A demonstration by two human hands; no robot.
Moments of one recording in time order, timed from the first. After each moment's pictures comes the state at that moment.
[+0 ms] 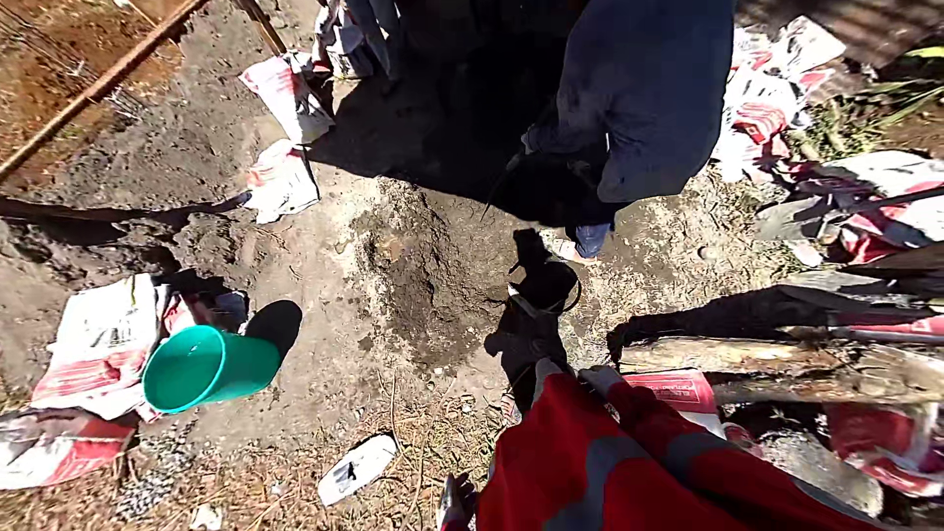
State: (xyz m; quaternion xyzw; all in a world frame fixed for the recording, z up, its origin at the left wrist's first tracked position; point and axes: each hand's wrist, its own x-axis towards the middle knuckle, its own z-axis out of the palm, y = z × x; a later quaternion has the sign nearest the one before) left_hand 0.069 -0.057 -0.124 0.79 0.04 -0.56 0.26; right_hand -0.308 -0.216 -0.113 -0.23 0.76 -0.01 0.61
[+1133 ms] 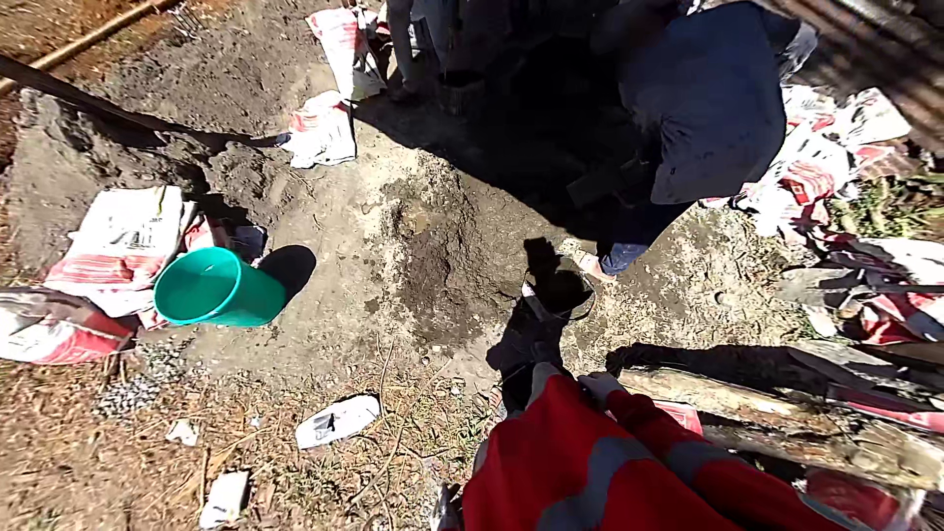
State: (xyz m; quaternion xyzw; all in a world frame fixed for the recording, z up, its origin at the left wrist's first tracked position) left_hand 0.056 0.022 -0.129 0.78 0.12 -0.54 0.29; right_hand -0.235 -0.228 -0.012 -0.36 0.74 0.14 0.55
